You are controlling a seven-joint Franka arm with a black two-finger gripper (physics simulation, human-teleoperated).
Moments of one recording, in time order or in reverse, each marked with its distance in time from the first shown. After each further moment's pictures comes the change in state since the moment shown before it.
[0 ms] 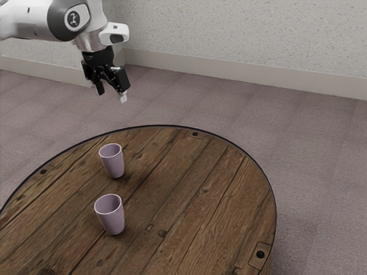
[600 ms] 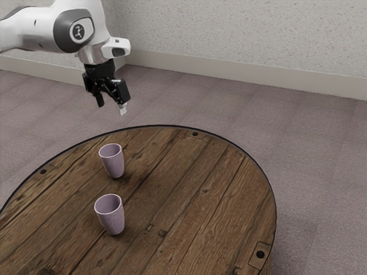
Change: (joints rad) arm -0.003 0.042 0.045 -0.059 -0.014 0.020 0.000
